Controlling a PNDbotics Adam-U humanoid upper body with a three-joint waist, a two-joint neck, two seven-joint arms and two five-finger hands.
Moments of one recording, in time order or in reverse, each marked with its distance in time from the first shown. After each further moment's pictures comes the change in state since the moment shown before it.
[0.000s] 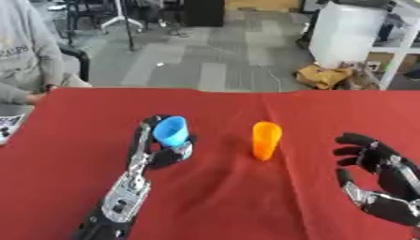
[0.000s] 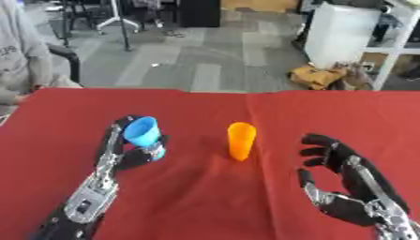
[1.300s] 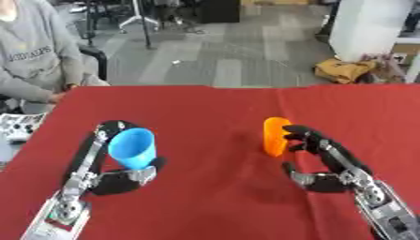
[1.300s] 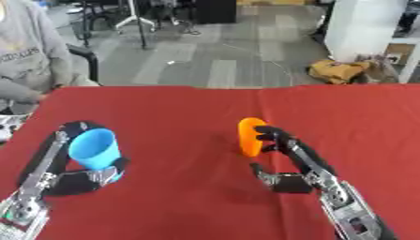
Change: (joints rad) left arm 0.250 0.096 -0.091 -0.482 0.013 0.114 -0.218; right arm -0.204 0.023 0.040 0.419 0.154 -0.170 0.053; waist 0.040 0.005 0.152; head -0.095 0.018
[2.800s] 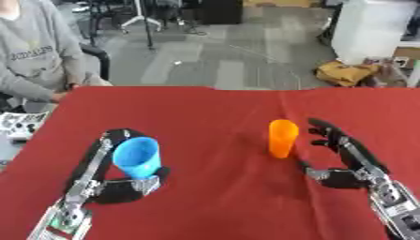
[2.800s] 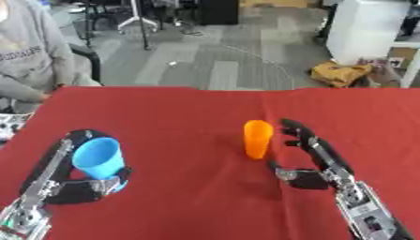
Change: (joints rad) left arm 0.018 -0.005 0.000 -0.002 0.010 0.008 -0.016; right arm -0.042 -0.028 -0.078 0.122 0.062 0.019 -0.064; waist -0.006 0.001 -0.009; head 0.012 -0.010
